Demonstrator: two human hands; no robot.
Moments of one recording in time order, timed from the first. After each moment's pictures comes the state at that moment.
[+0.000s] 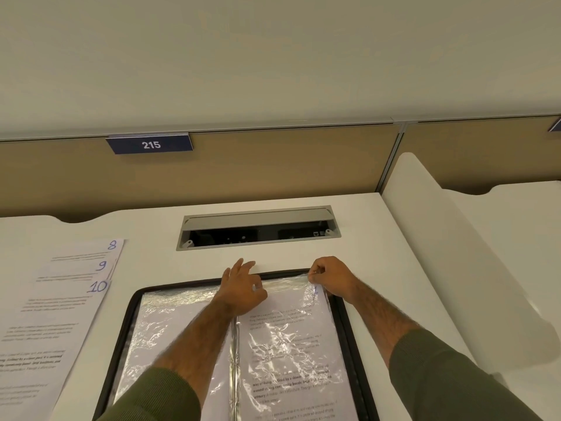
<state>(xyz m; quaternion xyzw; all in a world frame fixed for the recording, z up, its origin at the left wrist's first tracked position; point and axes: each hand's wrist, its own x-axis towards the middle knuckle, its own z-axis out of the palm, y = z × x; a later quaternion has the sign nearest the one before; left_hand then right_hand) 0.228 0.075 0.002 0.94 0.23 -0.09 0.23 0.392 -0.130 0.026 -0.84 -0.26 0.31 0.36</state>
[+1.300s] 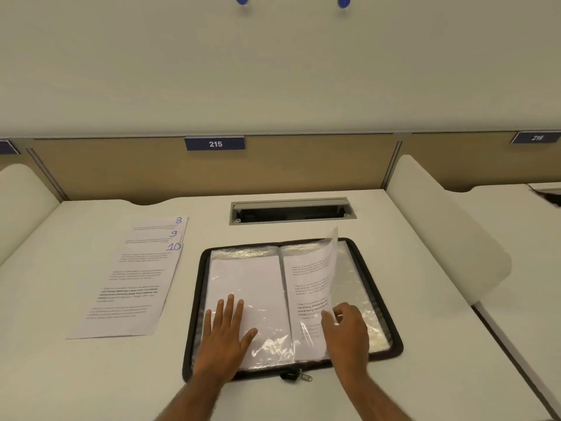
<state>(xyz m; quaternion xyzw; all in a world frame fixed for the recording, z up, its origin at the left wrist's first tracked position) -0.091 0.035 -0.043 0.97 0.25 0.01 0.06 0.045 -0.192 0.059 -0.90 -0.07 0.02 0.43</state>
